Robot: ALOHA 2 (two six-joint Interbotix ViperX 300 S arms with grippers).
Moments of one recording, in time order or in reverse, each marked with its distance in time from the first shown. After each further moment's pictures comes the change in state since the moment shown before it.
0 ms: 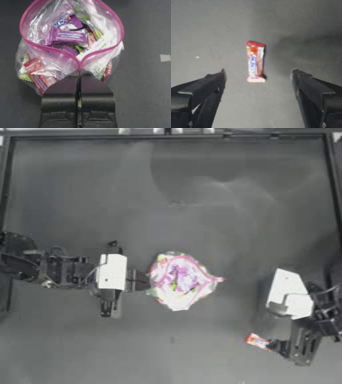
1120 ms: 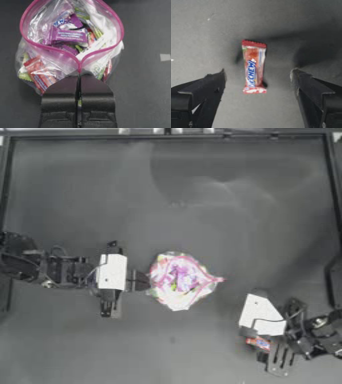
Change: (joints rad) left arm 0.002 0.002 0.000 0.000 0.003 0.000; right arm 0.035 0.265 -0.091 -0.008 0.003 0.008
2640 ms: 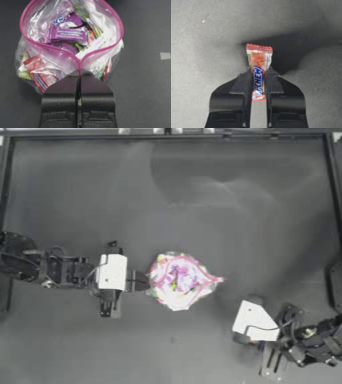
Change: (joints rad) left arm -0.003 -0.002 0.000 0.000 0.008 -0.002; right arm 0.029 0.089 -0.031 -0.020 0.005 0.067
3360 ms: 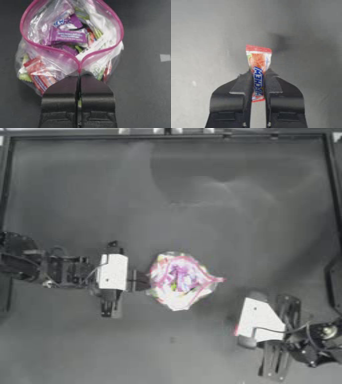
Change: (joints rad) left arm -0.002 0.000 -0.009 0.000 0.002 0.002; right arm -0.015 -0.161 -0.110 -0.221 0.130 -0.017
